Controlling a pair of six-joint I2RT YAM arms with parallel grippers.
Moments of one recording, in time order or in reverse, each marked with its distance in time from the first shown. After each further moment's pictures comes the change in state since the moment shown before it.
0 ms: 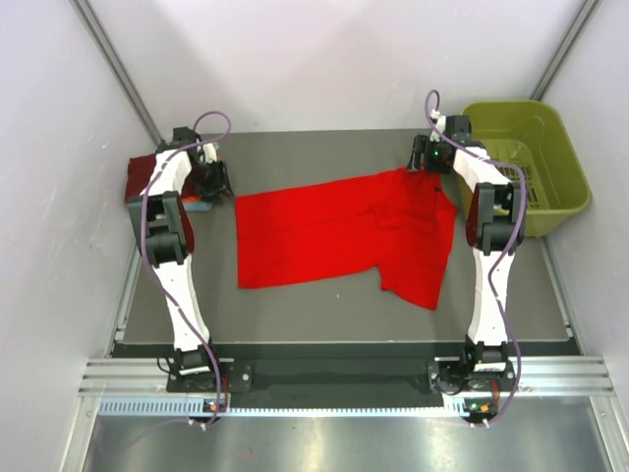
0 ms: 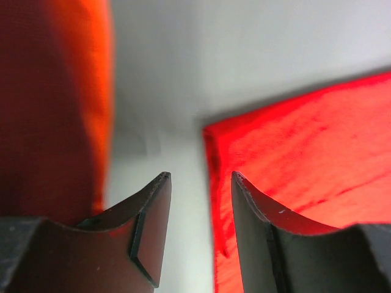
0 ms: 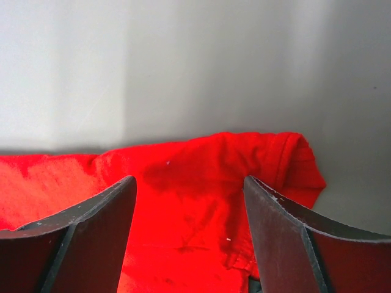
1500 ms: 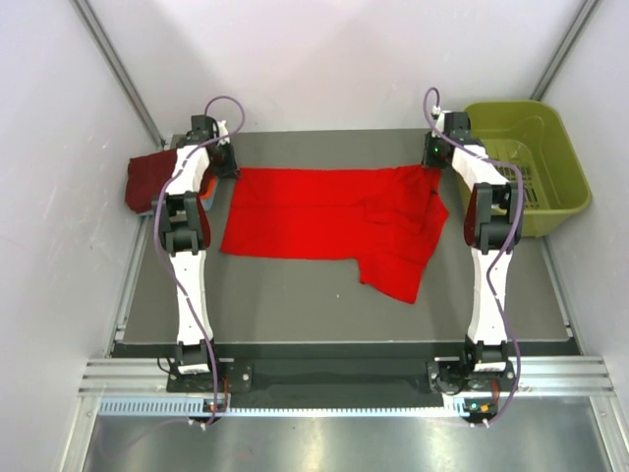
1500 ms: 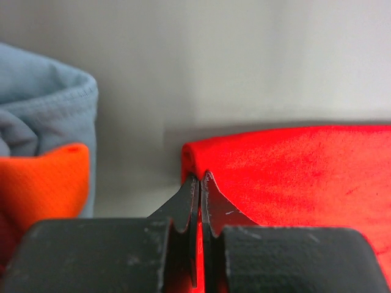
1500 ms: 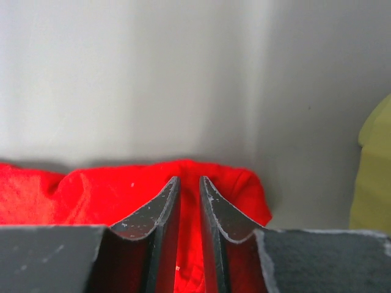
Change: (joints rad) left arm -0.064 0.291 0.386 0.137 -0.043 -0.076; right arm 0.007 0.024 0.053 0.006 0.142 -0.032
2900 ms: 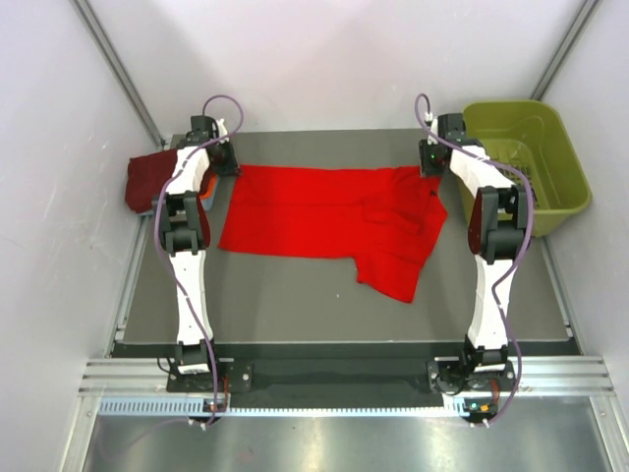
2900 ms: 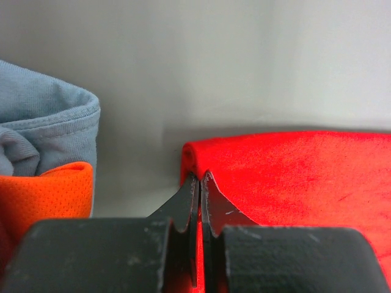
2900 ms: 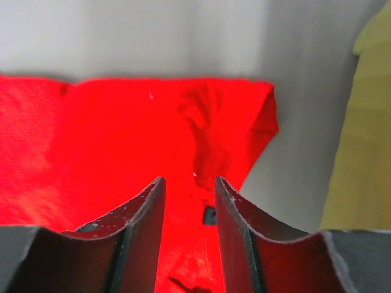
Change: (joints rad) left arm -0.006 0.003 -0.020 0.076 0.010 -0.045; right arm 0.053 -0.199 -0.196 -0.093 0.127 -0.068
